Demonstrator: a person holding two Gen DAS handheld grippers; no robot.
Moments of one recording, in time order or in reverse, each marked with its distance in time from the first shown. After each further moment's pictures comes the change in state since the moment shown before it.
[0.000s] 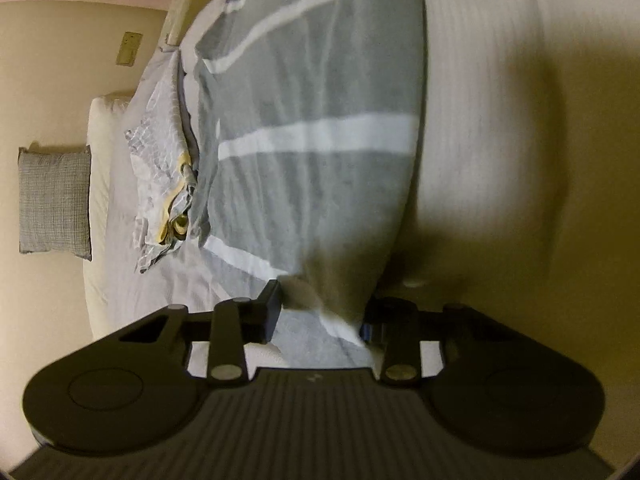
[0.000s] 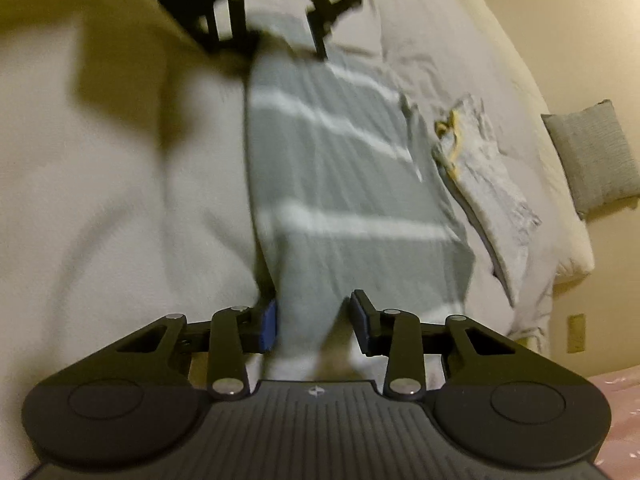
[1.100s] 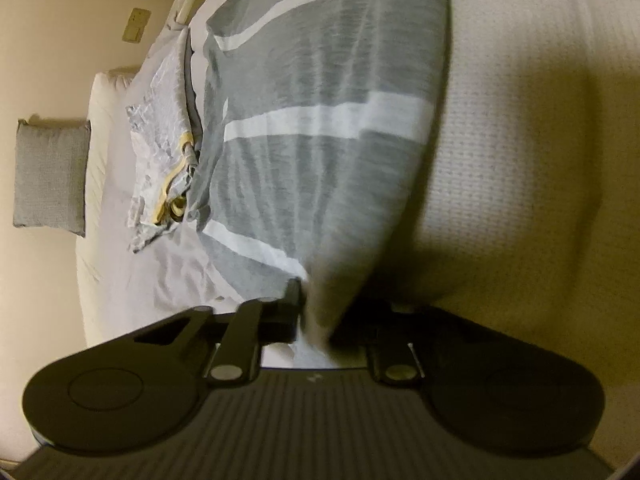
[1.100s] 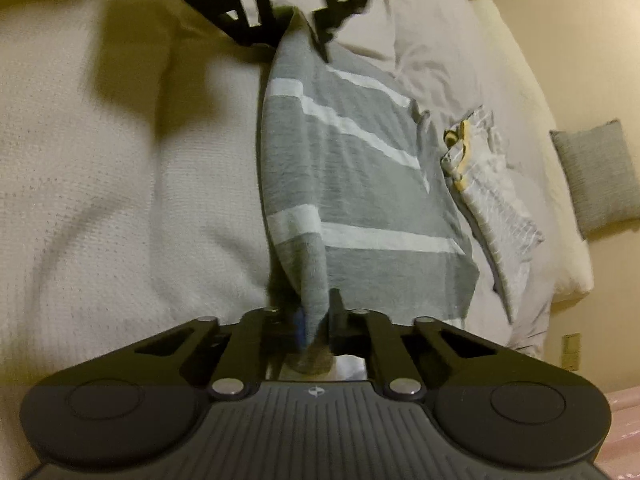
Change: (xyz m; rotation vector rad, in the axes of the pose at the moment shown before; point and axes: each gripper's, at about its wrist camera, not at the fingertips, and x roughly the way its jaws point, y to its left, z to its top) left arm -0.005 0.011 -0.004 -0.090 0.013 -0.013; right arm 0.004 -0.011 0.010 -0.027 -0.036 0.045
